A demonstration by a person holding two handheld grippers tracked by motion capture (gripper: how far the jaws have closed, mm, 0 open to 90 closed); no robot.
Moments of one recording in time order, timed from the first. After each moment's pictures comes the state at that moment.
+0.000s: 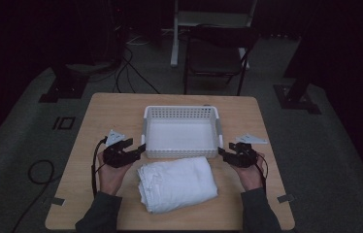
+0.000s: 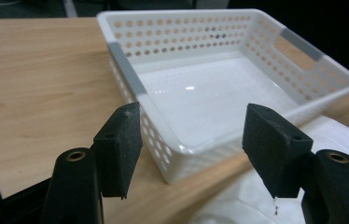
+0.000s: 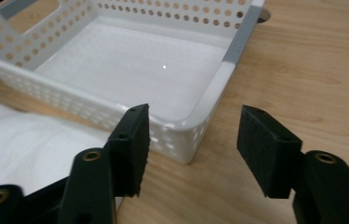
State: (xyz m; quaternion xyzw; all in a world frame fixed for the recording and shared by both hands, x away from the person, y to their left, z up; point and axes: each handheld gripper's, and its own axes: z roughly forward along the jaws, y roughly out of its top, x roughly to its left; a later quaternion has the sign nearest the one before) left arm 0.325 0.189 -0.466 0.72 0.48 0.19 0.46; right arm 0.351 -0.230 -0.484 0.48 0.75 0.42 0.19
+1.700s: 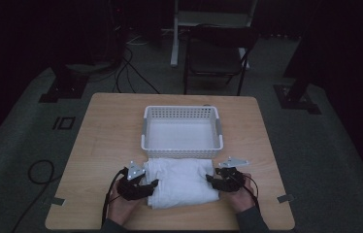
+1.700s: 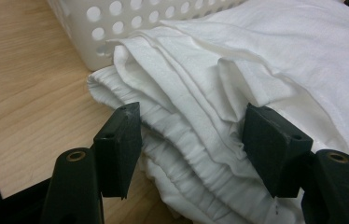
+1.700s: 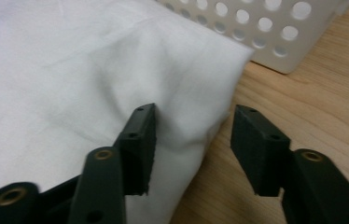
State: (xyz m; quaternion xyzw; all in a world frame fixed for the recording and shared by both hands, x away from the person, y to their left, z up) left arm 0.267 0.144 -0.523 0.79 0.45 0.16 0.39; right arm 0.302 -0.195 -0.529 0.43 0.82 0.36 0.13
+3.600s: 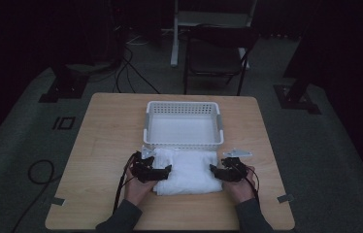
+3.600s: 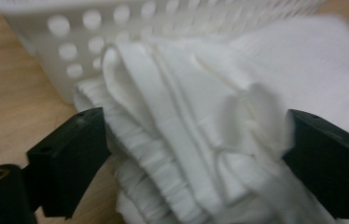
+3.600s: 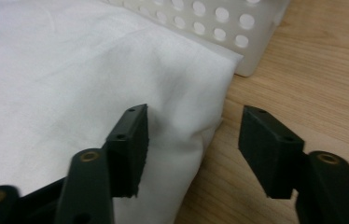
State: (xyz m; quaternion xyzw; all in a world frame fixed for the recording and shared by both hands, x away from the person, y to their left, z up) left arm 0.323 0.113 -0.529 0.77 0.48 0.15 0.39; right arm 0.327 -0.204 -0.522 0.48 0.79 0.36 0.16
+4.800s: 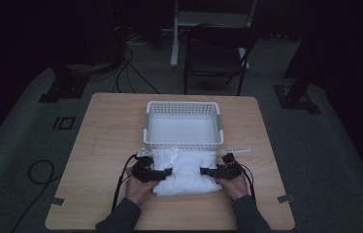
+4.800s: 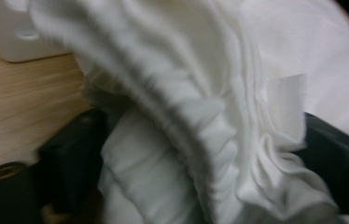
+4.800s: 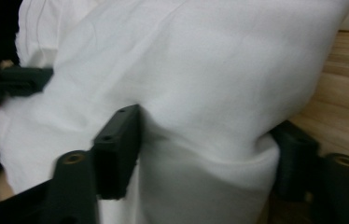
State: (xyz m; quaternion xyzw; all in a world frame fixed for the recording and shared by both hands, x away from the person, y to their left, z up) left arm 0.338 0.125 -0.552 0.76 0.48 0.02 0.43; right arm 0.355 -0.204 -0.550 0.50 0.75 0.43 -0.06
